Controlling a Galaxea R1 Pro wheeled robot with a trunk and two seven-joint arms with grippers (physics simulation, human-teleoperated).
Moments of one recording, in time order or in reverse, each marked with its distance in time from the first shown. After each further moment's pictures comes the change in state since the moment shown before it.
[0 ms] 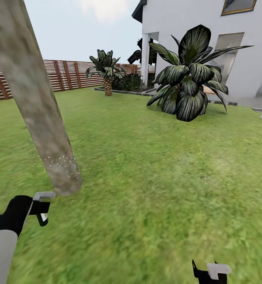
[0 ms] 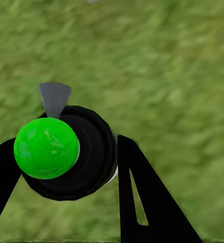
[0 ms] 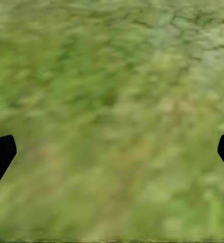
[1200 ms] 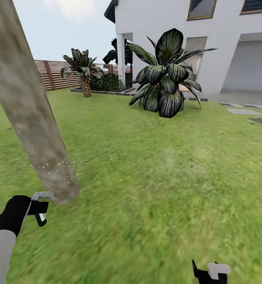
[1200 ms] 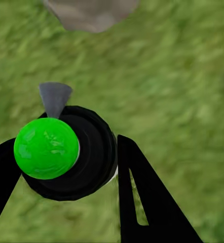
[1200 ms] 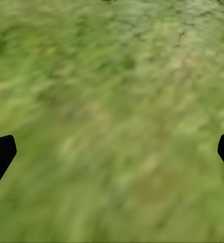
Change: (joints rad) left arm 0.000 0.011 0.000 0.000 0.004 0.000 -0.001; right arm 0.000 0.000 -0.002 -0.002 0.000 0.000 0.000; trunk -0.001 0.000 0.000
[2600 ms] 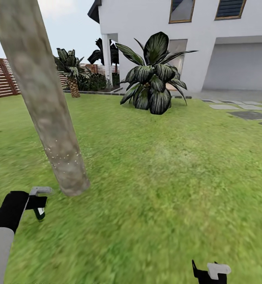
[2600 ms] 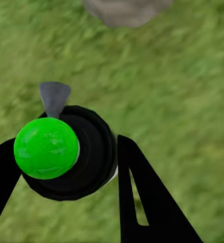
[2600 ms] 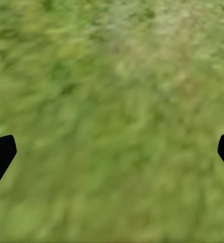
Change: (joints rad) left arm -0.012 0.012 -0.011 -0.057 -0.007 0.009 -0.020; right arm 0.000 0.002 0.001 0.001 0.000 0.000 0.001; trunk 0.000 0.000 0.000
